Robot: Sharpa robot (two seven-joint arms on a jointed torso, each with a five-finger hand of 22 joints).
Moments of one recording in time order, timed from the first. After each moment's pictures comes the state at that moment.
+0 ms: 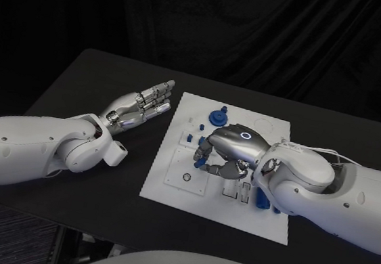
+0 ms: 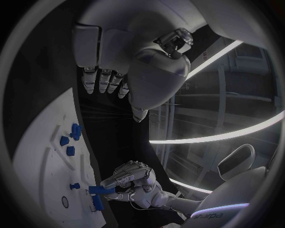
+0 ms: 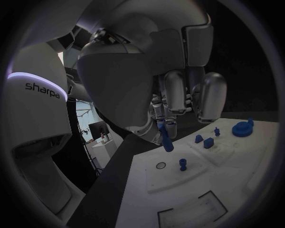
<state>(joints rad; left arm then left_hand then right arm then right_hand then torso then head) 1.12 -0.93 -0.21 1.45 -0.34 -0.11 0.68 1.38 0.26 -0.28 0.29 0.37 0.12 -0.08 0.02 0.02 0.00 0.03 0.01 0.00 0.00 0.01 0.00 0.00 0.14 0.00 0.07 0.00 0.00 1.26 -0.73 -0.25 1.72 -1.67 -0.32 -0.01 1.50 -0.14 0.37 0.14 0.22 1.12 0.11 0.17 0.20 1.20 0.05 0.22 0.09 1.47 -0.02 1.36 1.25 0.08 1.46 0.08 1.21 1.31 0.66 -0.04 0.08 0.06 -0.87</state>
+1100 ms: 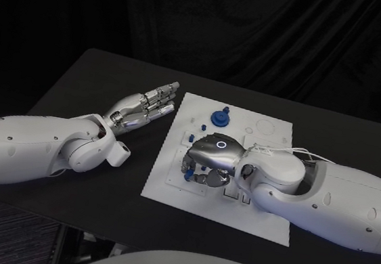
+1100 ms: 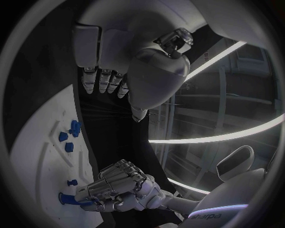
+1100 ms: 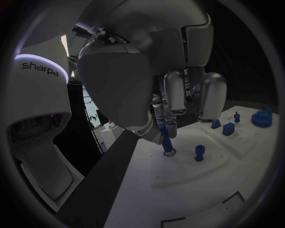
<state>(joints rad) 1.12 -0.91 -0.21 1.44 -0.34 -0.09 0.68 1.40 0.26 -0.27 0.29 0.39 0.12 -0.06 0.02 0.02 0.00 0.04 0.01 0.00 0.00 0.02 0.00 0.00 0.14 0.00 0.08 0.00 0.00 1.23 -0.62 -0.25 1.64 -1.78 -0.21 0.00 1.50 -0.14 0.37 0.13 0.21 1.11 0.11 0.16 0.20 1.20 0.05 0.21 0.08 1.47 -0.02 1.36 1.25 0.09 1.46 0.08 1.21 1.31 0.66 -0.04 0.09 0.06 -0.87</state>
